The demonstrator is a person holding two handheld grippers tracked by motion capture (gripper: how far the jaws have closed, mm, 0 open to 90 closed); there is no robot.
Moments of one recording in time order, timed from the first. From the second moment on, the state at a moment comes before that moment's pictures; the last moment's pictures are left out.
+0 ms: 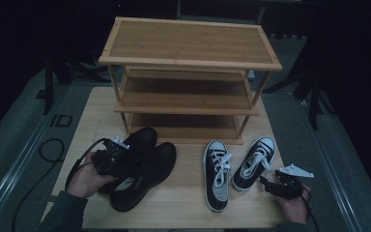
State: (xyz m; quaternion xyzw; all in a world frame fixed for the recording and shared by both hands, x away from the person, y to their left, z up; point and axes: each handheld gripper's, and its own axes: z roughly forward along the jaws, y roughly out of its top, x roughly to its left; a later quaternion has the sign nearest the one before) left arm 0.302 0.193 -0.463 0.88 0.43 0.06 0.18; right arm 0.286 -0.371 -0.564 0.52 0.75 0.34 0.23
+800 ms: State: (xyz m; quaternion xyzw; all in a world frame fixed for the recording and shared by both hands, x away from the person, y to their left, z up) left arm 0.304 0.180 -0.470 0.90 0.40 0.08 0.14; right arm 0.286 -0.371 -0.564 0.52 0.75 0.34 0.23
